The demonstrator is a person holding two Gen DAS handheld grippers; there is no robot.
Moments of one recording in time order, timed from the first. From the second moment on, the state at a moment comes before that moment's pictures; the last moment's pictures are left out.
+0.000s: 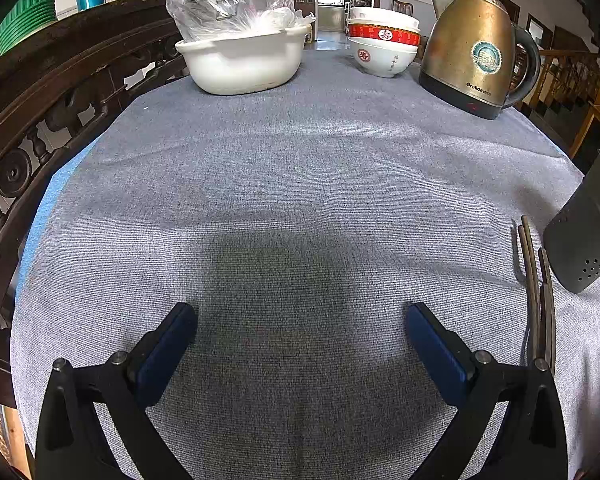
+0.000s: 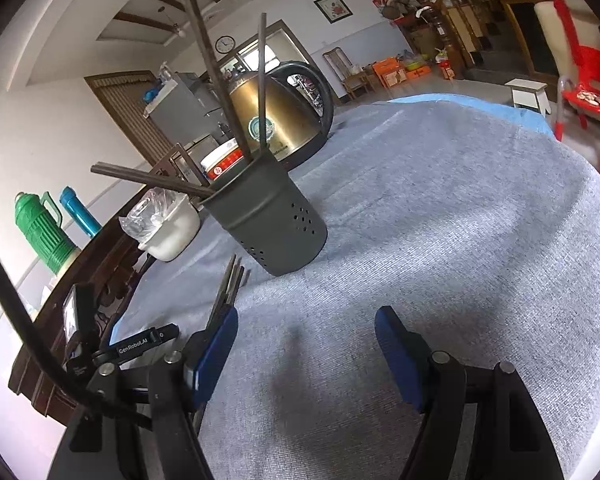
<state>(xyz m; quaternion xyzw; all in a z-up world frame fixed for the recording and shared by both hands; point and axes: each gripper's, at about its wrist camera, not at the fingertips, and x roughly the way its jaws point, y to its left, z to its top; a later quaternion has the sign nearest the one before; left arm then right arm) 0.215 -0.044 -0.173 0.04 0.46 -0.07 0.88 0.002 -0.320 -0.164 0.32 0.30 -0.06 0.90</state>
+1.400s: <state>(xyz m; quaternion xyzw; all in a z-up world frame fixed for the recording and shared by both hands) 0.215 -0.044 -0.173 0.04 0.46 -0.08 0.88 0.037 -0.285 -0.133 0.25 0.35 -0.06 0.90</state>
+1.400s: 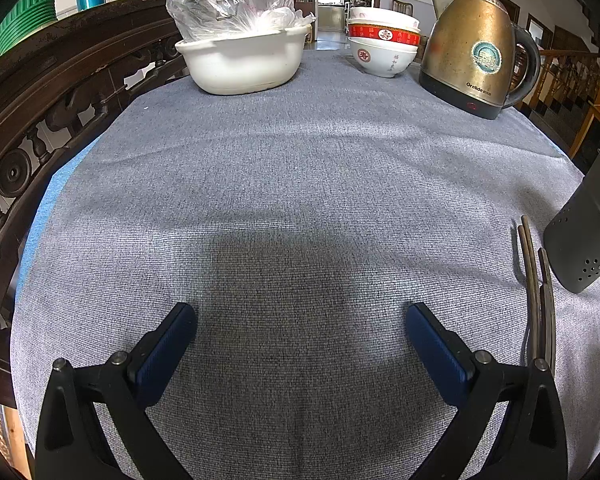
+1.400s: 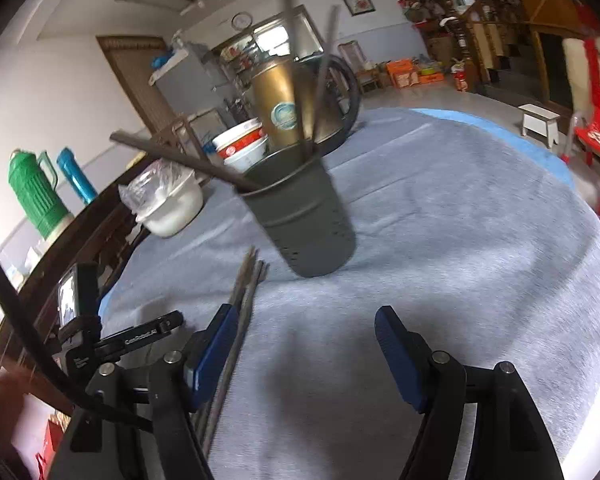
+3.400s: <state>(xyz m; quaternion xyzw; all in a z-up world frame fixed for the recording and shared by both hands) 0.140 -0.013 -0.068 0.02 0.38 -0.07 0.92 0.098 -0.241 -0.127 0.21 0.45 -0.04 0.87</state>
